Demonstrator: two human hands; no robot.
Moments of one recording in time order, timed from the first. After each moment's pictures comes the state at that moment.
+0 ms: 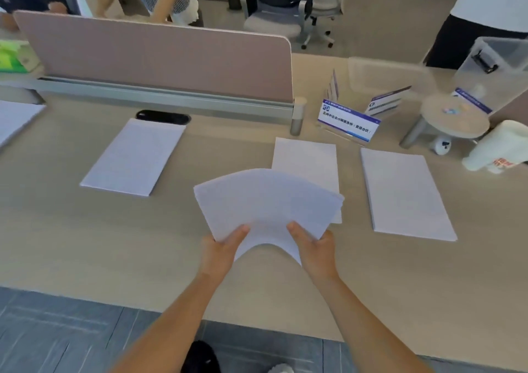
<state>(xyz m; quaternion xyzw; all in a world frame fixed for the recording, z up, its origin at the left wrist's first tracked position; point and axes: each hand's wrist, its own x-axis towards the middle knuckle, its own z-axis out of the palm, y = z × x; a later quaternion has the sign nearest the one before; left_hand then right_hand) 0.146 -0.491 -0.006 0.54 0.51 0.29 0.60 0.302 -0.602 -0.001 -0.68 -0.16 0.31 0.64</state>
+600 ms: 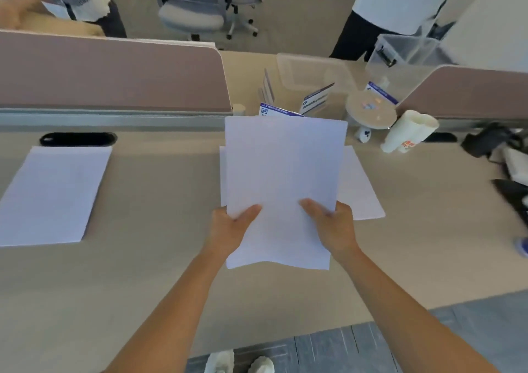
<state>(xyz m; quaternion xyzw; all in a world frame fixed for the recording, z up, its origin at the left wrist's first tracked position) 0.252 -0.466 0.051 0.62 0.41 0.15 0.66 0.380 -0.628 0.090 -0.80 -0.11 0.19 0.57</state>
